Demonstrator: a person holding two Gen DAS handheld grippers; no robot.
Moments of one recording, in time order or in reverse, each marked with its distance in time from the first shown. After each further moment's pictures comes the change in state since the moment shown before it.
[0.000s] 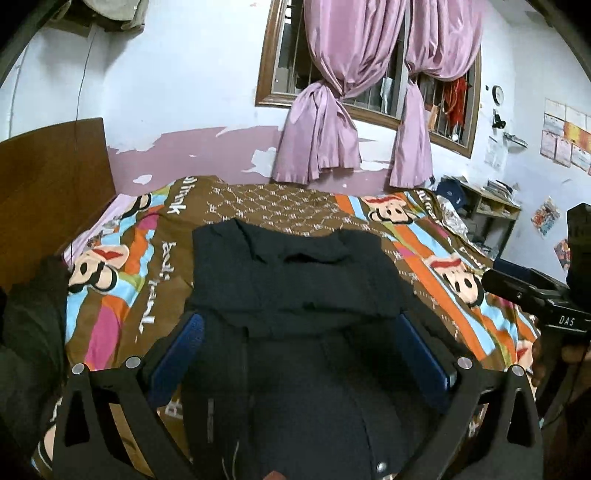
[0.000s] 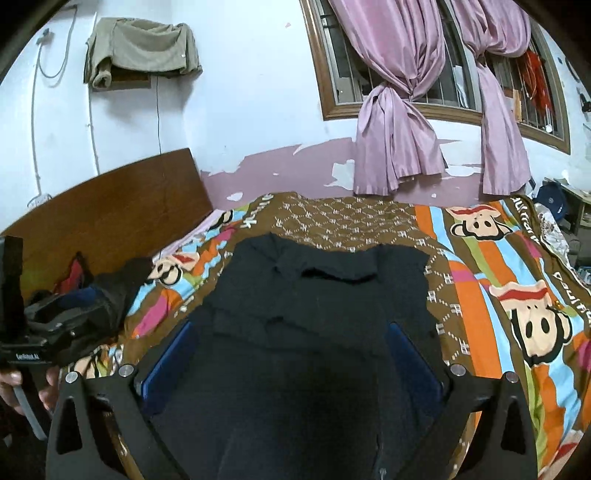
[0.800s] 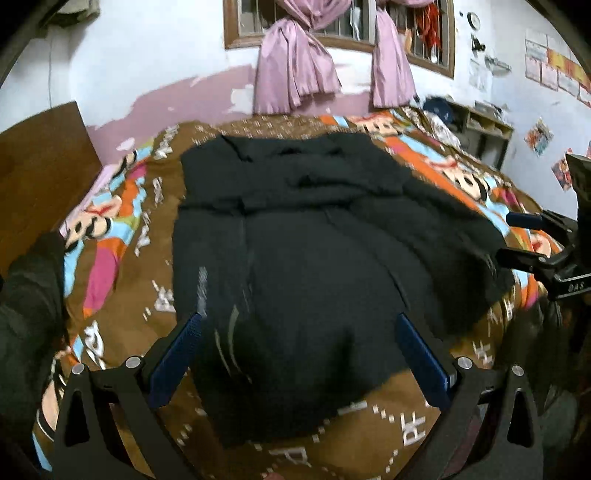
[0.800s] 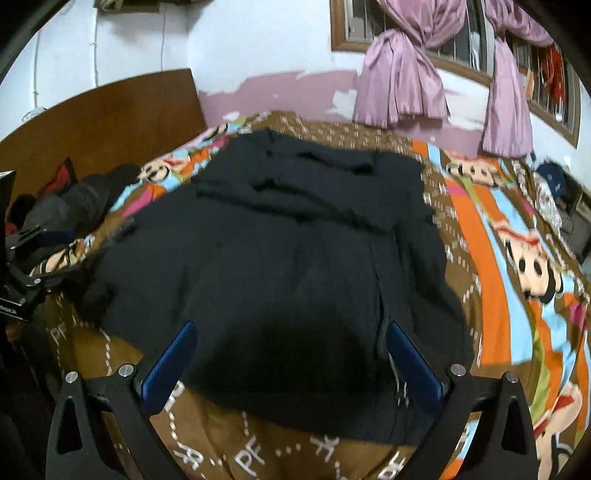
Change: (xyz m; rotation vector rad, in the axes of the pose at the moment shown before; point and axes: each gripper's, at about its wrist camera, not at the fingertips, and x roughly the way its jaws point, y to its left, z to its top) left arm 0.016 -0.004 -0.139 0.163 0.238 0.000; right arm 0.017 0.000 -0.144 -0.068 0.269 -0.054
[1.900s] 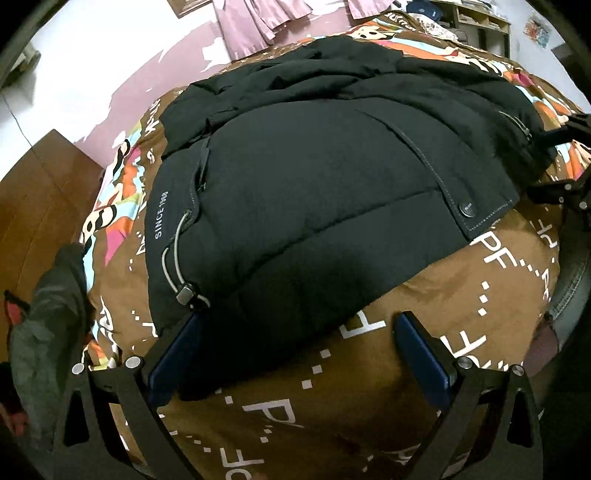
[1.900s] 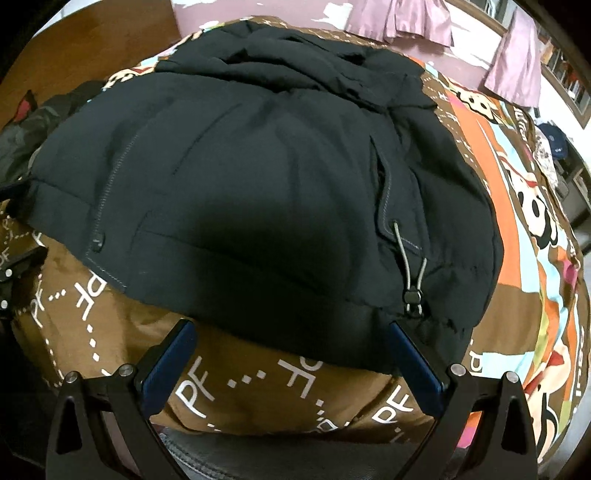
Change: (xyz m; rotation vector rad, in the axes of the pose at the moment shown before) left arm 0.059 -0.031 -0.063 0.238 0.241 0.197; right arm 0.057 -0.004 -0.045 -0.026 0.340 -0.116
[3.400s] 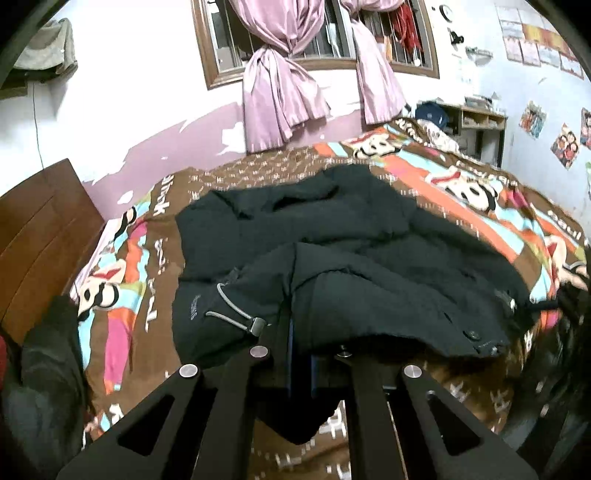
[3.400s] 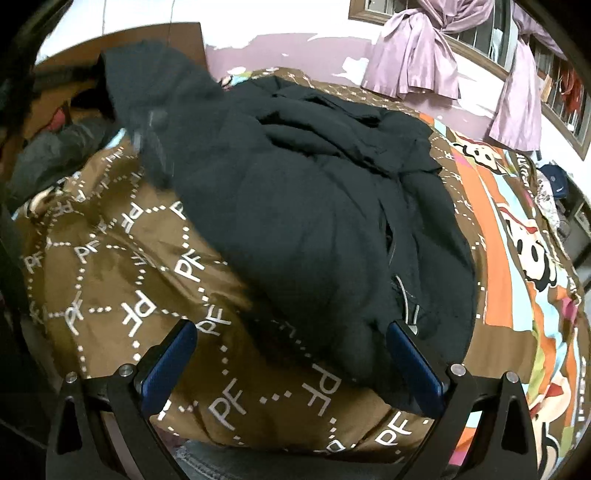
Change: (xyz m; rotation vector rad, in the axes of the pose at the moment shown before) left arm -0.074 0.062 0.124 -0.130 -0.378 -0.092; right arm -0.036 0.021 -0.002 -0.069 -0.215 -0.008
